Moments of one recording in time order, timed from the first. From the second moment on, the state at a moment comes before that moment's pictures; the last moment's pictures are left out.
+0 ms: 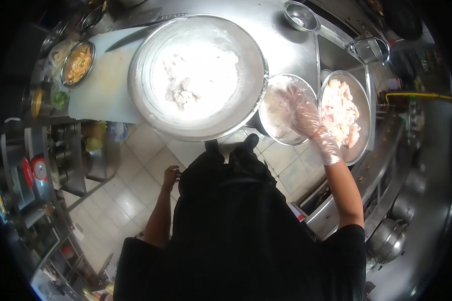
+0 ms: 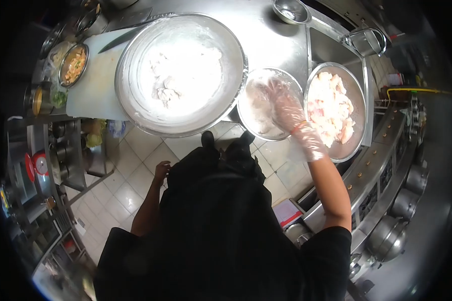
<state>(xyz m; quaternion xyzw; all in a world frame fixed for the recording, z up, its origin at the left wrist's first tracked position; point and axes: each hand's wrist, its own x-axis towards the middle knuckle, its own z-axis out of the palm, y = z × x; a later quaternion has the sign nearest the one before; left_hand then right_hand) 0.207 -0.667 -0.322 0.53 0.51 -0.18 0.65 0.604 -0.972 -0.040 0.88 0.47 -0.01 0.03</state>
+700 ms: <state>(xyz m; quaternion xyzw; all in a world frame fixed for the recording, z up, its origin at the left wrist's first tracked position) 0.188 -0.682 -0.345 0.53 0.48 -0.13 0.69 0.604 -0.938 -0.041 0.92 0.28 -0.21 -0.17</state>
